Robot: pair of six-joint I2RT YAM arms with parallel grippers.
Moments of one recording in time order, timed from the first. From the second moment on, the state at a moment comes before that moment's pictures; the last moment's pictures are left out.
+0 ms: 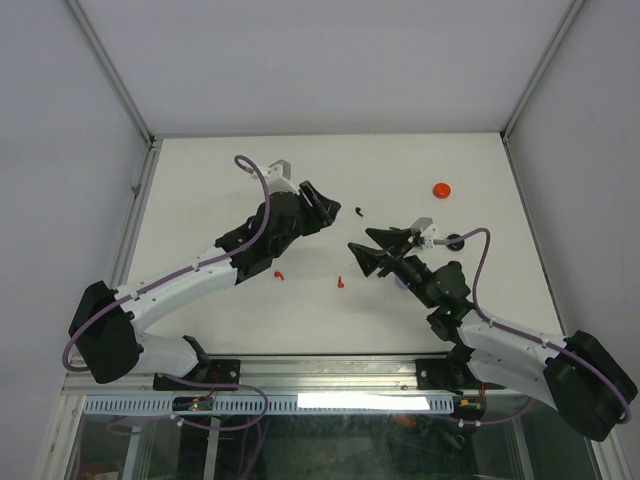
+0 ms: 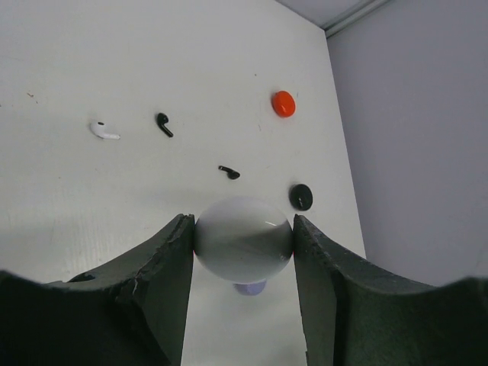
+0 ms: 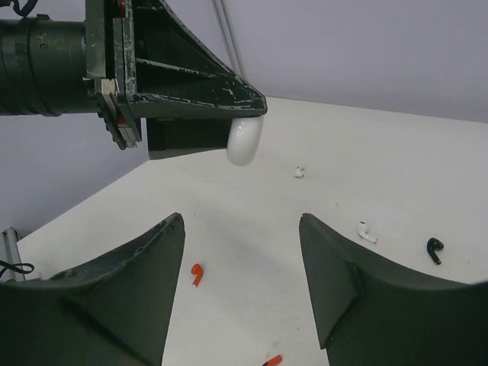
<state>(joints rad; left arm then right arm) -0.85 1.33 1.00 0.02 -0.32 -0.91 0.74 0.93 0.20 0.96 -0.03 0.29</state>
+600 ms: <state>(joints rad) -0.94 1.33 0.98 0.14 -0.37 -0.95 0.78 1.14 0.27 1.24 0.04 0.24</state>
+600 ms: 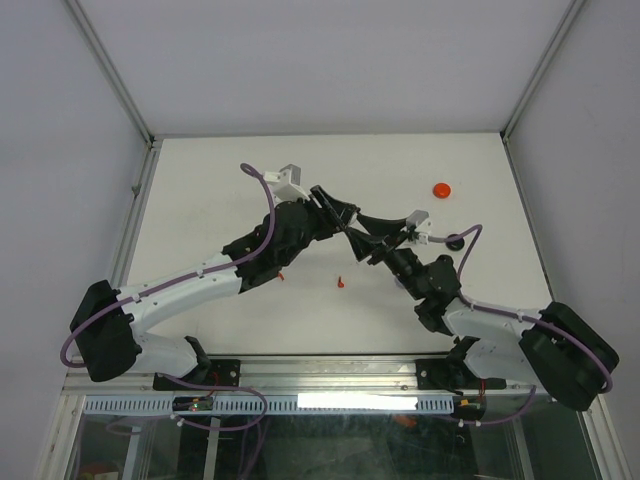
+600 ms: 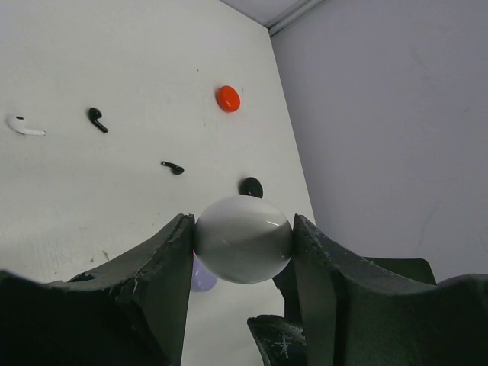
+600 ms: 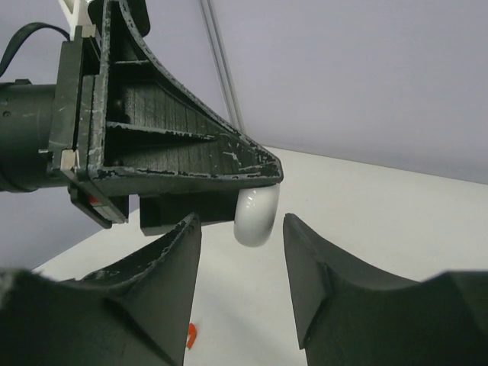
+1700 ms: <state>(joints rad) -0.98 1.33 0.97 0.18 -0.42 -0.92 0.78 1.22 0.33 1.25 0.05 0.21</state>
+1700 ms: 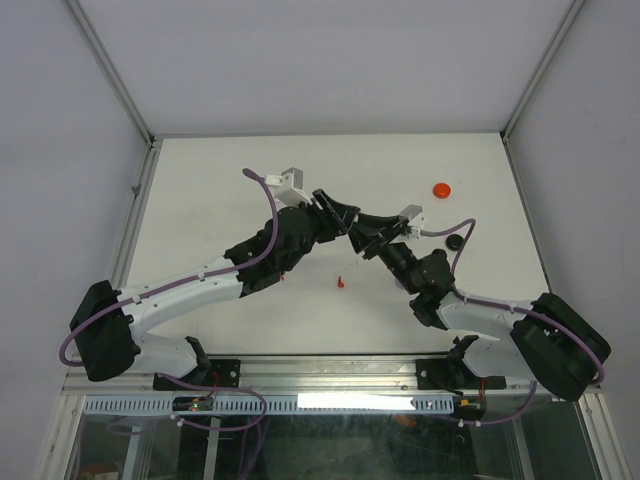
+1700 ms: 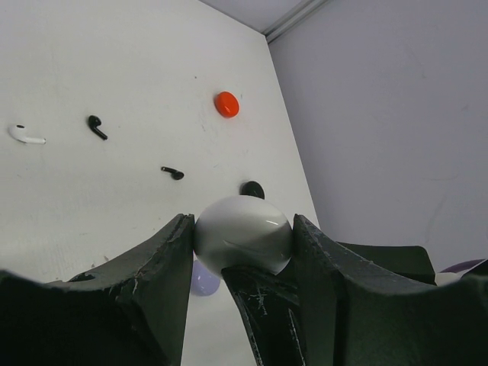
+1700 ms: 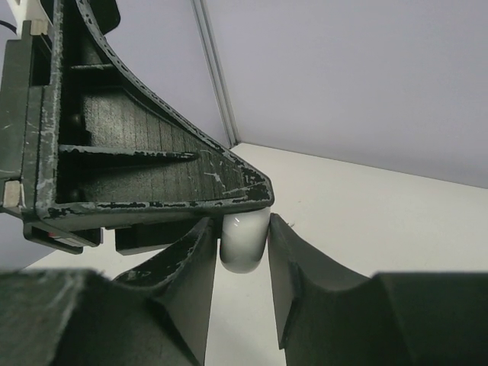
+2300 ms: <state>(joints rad) -1.01 1.31 0.97 0.20 -0.42 -0.83 0.78 1.19 0.34 1.17 0.02 0.22</state>
